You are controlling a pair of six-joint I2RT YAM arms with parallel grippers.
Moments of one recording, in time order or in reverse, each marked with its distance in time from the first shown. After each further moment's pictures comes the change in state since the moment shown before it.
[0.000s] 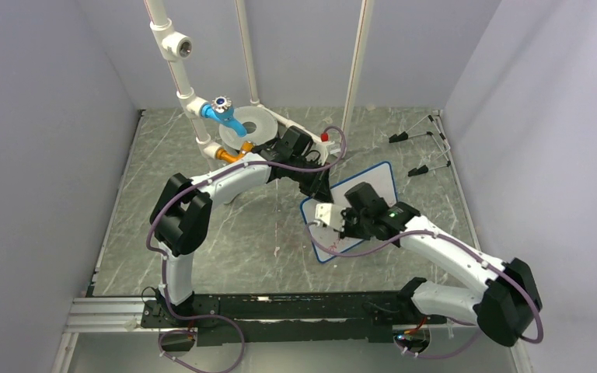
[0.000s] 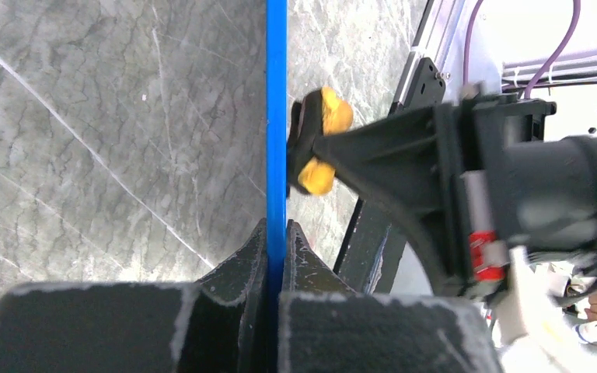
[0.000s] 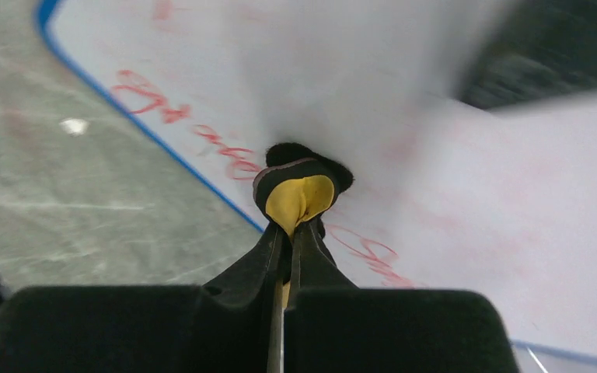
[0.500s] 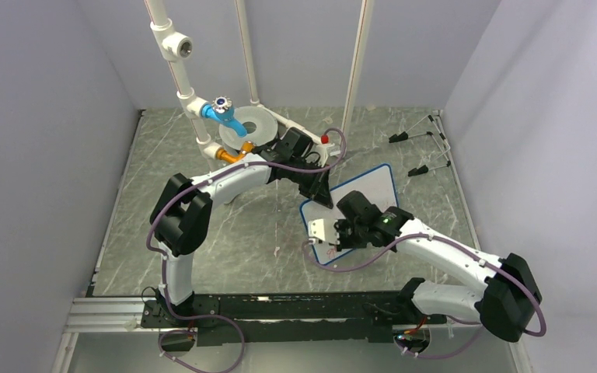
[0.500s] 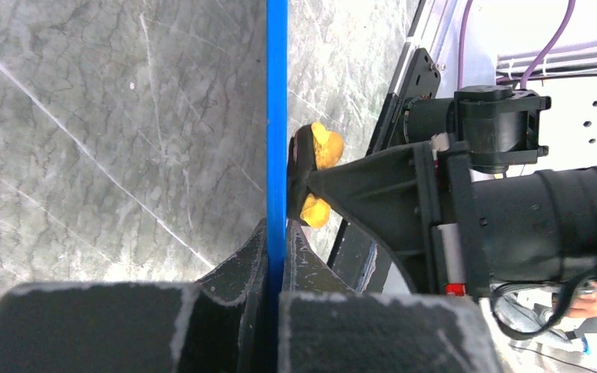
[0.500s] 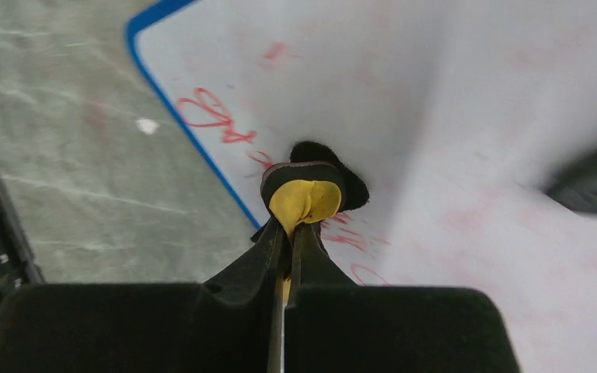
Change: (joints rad) left arm 0.001 0.000 -0.006 -0.011 0.010 -0.002; right arm 0.043 -0.026 -0.010 0.010 -0.023 -0.052
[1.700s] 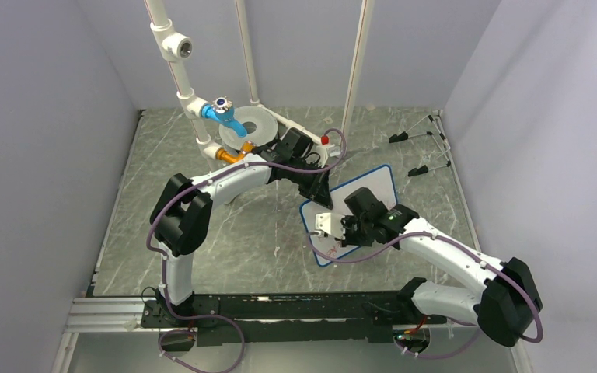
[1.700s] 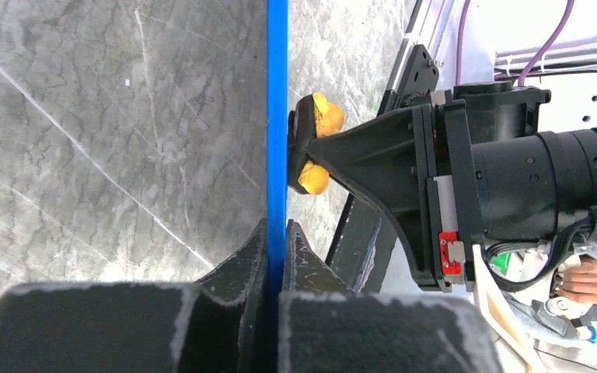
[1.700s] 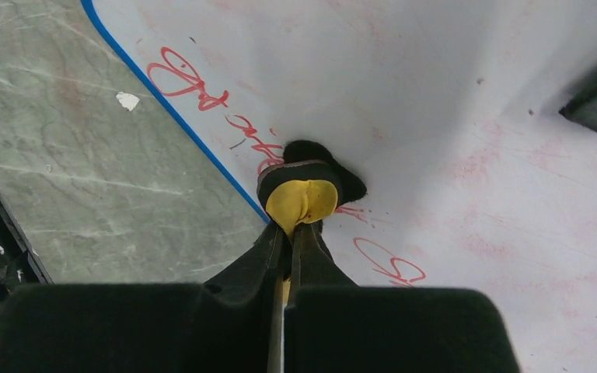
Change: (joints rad) left arm -0.002 0.000 -0.003 -0.008 0.011 0.002; right arm -0.053 -0.003 -0.023 -0.036 -0.022 0.007
